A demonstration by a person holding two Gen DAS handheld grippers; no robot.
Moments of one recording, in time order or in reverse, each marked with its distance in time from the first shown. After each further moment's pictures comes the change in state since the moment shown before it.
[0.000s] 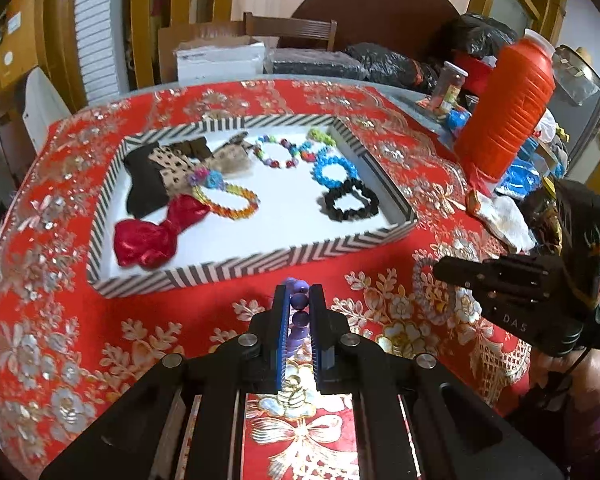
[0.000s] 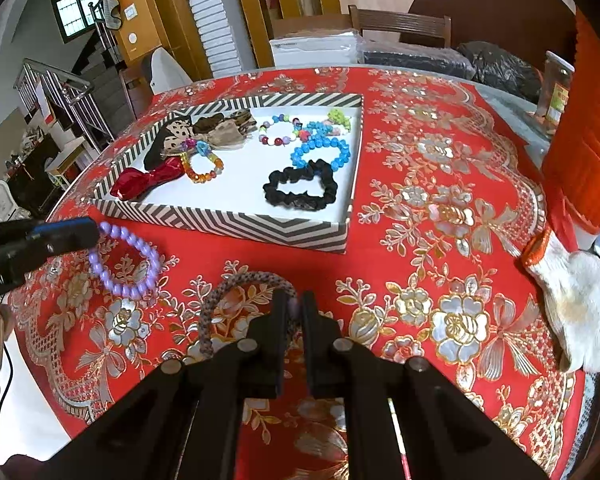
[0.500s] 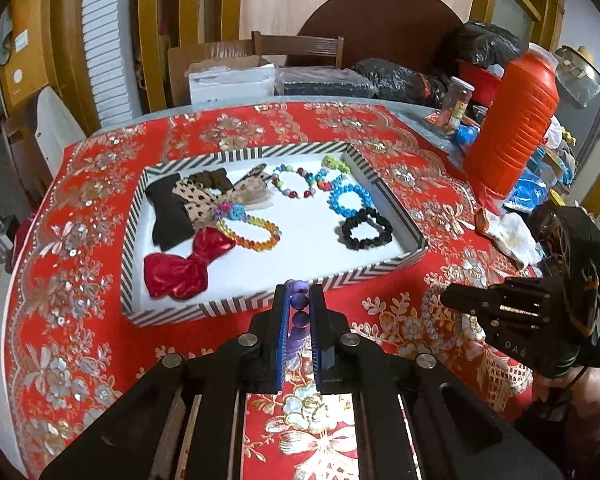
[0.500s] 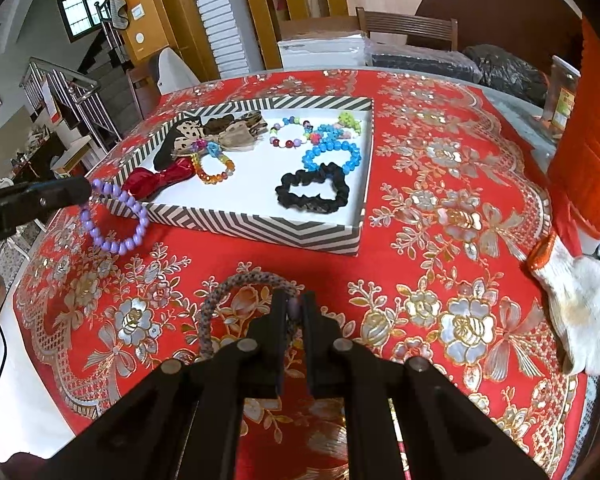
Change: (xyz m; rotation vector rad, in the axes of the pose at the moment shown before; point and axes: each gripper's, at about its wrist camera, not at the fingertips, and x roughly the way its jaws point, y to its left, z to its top) left arm -0.018 0.007 0.020 0.021 -0.051 0.050; right arm -0.002 0.006 0.001 -0.012 -0.002 0.019
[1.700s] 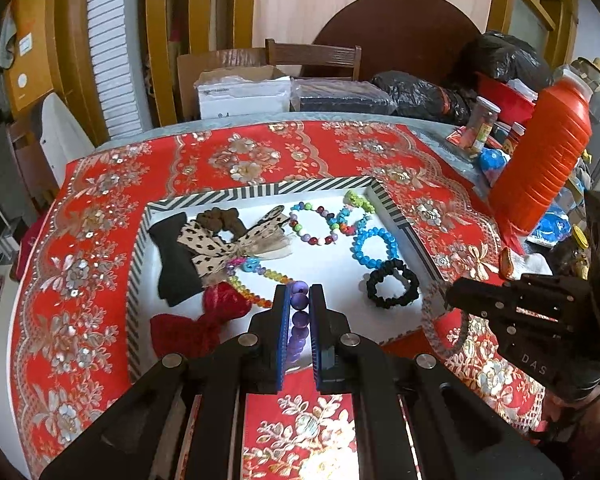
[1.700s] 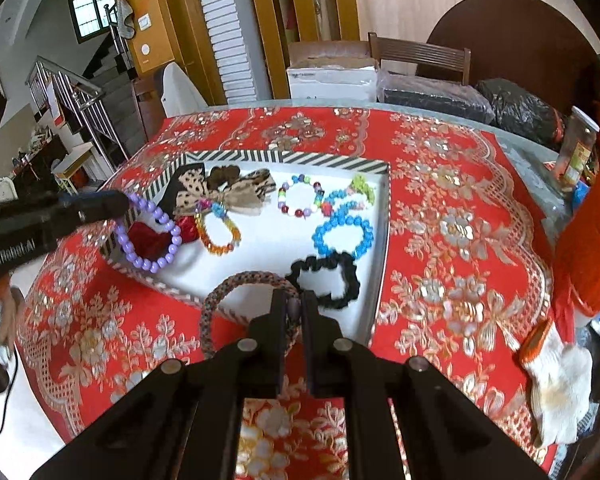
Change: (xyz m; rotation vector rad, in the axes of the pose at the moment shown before) left arm 0.035 0.012 0.052 -0.031 -0.012 0.035; right arm 0.007 0.011 0.078 -0.034 -0.055 -0.010
